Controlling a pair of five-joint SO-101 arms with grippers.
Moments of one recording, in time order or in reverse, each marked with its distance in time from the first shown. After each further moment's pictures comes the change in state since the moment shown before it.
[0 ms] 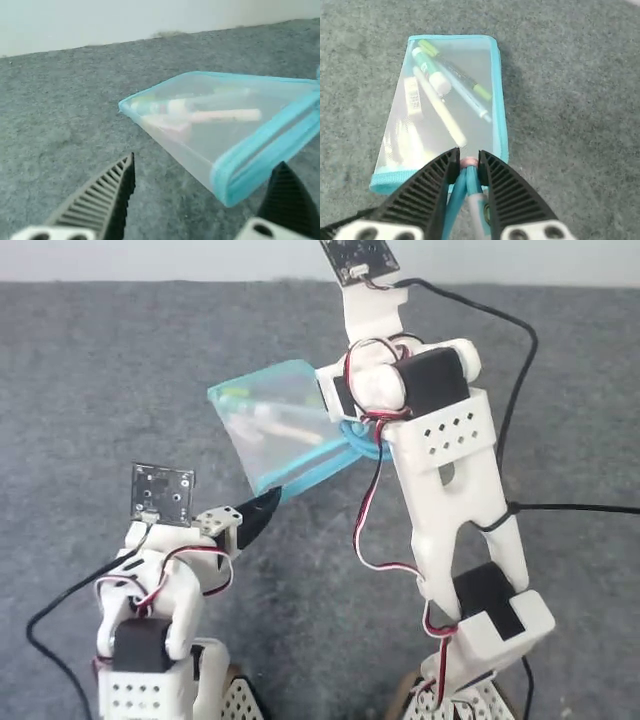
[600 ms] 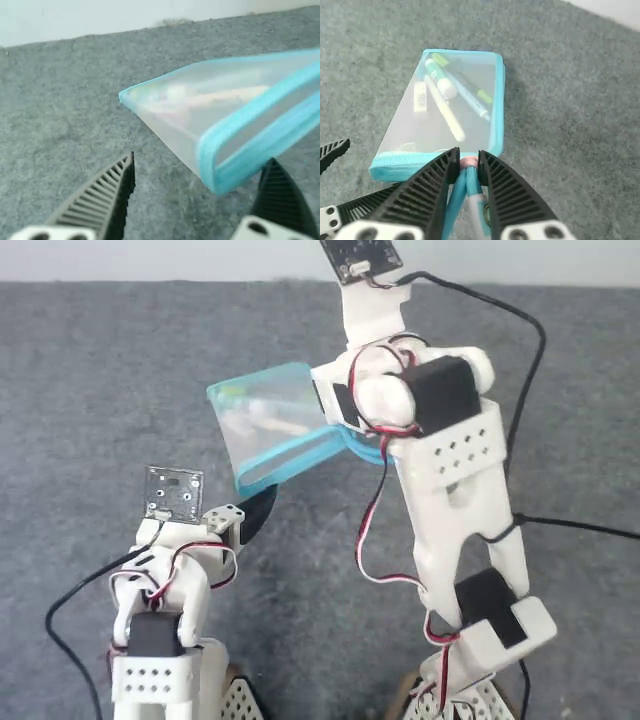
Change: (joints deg) left arm -0.5 -0.3 11.0 -11.2 -2.0; right arm -1.4 -2.5 -5.5 3.2 0.0
